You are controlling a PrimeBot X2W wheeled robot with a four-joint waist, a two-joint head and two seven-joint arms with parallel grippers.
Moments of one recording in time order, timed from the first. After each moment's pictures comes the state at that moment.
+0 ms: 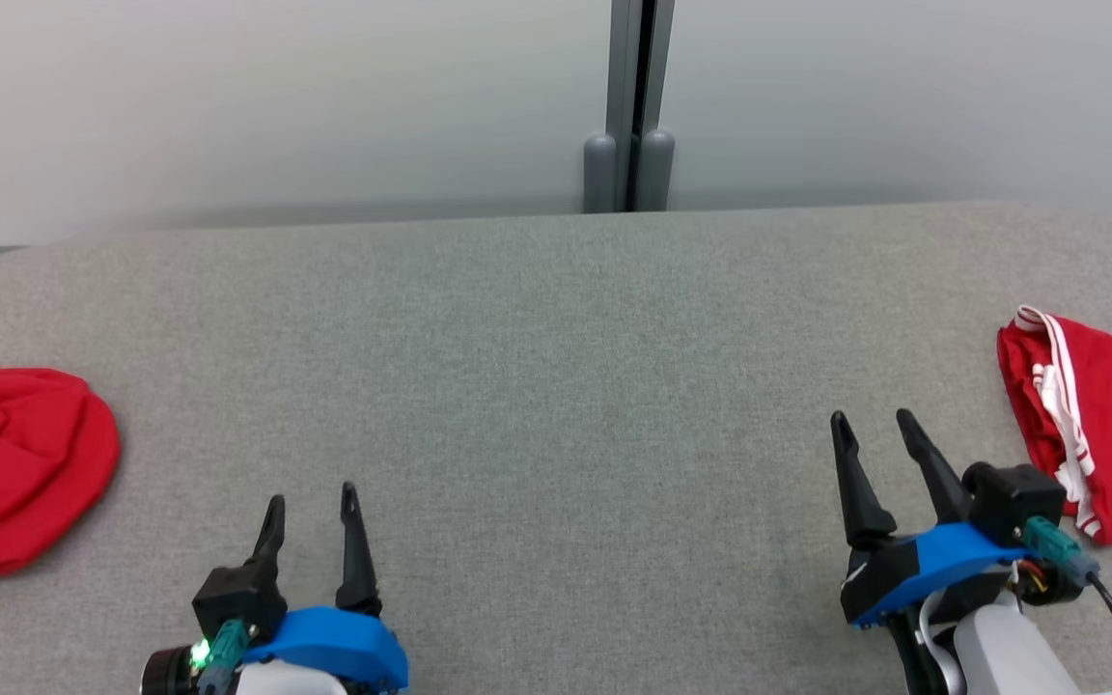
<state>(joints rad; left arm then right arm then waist) -0.12 0.05 -0.20 0.42 -0.31 0.12 -0.26 -0.29 -0.05 0.02 0.52 0.19 0.13 -0.26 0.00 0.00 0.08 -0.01</state>
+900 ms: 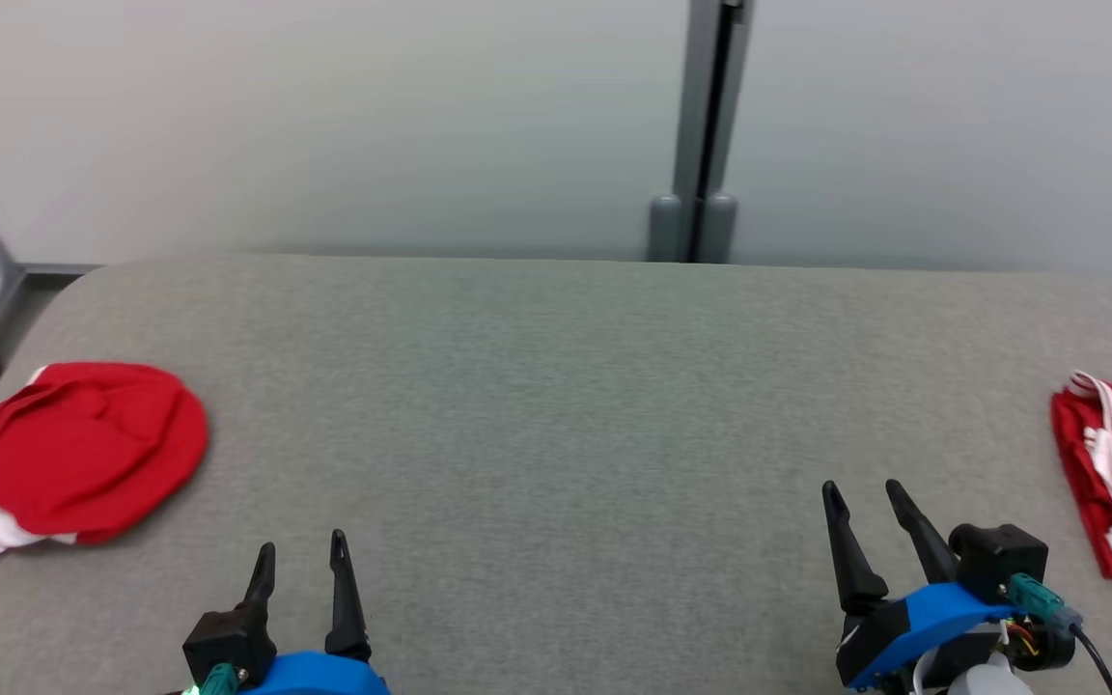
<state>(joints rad) -0.03 0.05 -0.16 0.42 -0.29 0.10 -0.26 -0.20 -0.05 0.05 0.55 0.22 0.13 -0.26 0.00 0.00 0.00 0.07</state>
